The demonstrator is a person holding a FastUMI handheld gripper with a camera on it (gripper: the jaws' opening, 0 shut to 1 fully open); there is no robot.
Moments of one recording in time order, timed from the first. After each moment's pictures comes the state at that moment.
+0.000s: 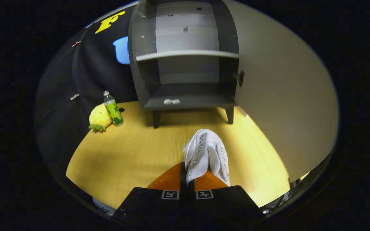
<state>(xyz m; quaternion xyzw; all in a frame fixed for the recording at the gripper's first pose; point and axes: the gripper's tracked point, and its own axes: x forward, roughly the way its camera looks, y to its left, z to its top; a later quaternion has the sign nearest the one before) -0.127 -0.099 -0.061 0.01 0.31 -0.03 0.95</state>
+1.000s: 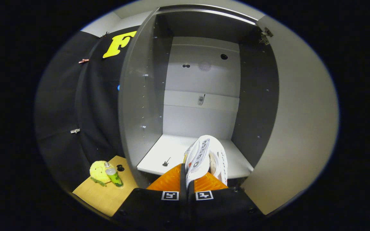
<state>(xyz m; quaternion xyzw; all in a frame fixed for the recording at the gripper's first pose) 0.122 -0.088 0.153 -0.05 0.14 0.01 0.99</state>
